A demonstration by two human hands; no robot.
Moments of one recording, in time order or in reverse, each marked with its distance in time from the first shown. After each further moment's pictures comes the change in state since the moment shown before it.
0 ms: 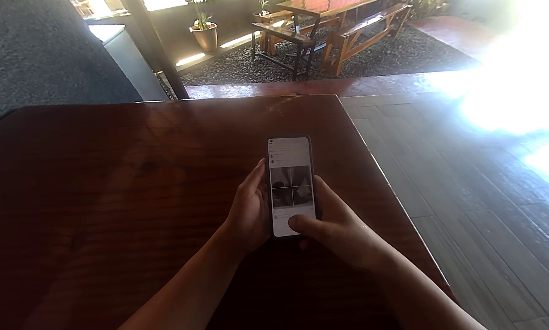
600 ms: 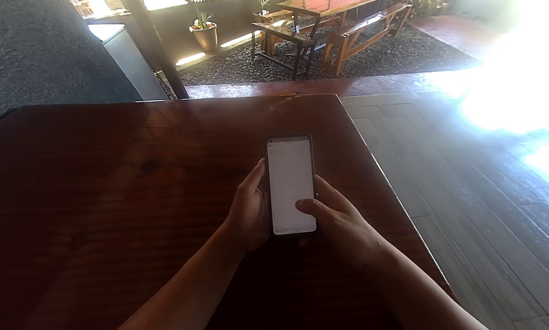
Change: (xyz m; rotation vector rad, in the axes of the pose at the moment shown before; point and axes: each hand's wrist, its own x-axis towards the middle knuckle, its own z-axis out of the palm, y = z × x) left_hand 0.000 -0.001 -0.001 -0.012 -0.006 0.026; right_hand 0.000 -0.003 0.001 0.132 0.036 0.037
